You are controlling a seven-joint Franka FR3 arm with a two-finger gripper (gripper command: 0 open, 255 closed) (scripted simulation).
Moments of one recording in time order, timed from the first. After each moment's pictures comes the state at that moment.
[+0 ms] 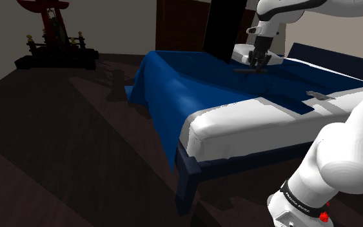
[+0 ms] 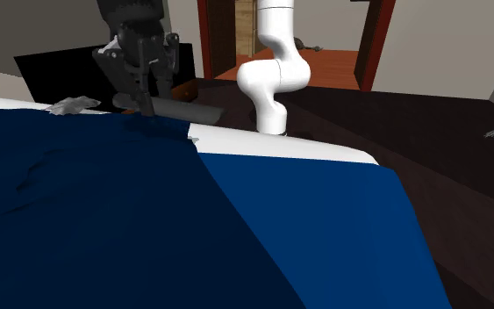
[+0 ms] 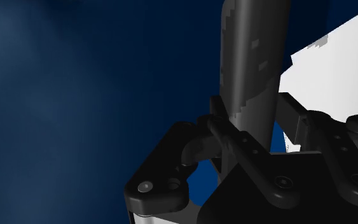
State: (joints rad) arm 0.19 -0.11 -0.71 -1.83 -0.09 1.66 -1.60
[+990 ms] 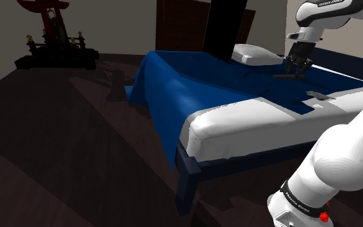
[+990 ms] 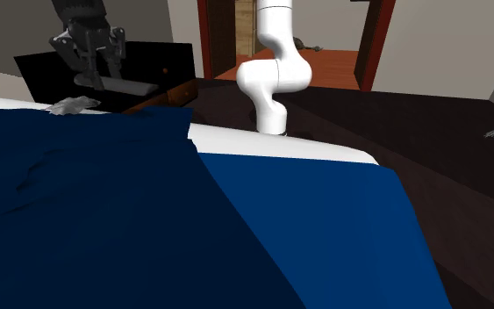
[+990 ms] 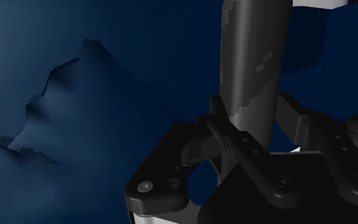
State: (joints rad) arm 0.05 -0.23 -0.89 -1.88 -0.21 1.66 -1.89
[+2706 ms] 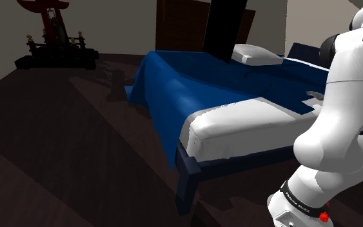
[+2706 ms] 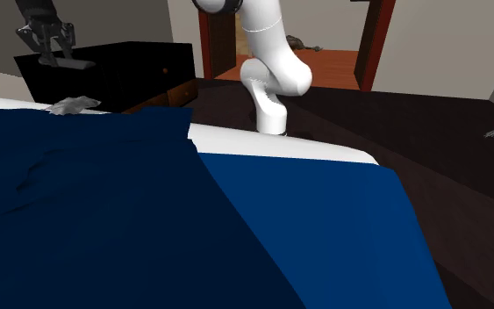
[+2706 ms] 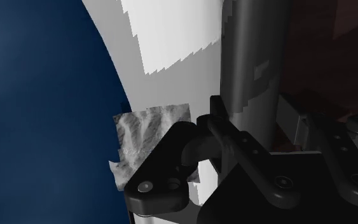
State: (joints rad) arm -0.69 0.51 -1.11 -1.32 0.37 1.55 -2.84
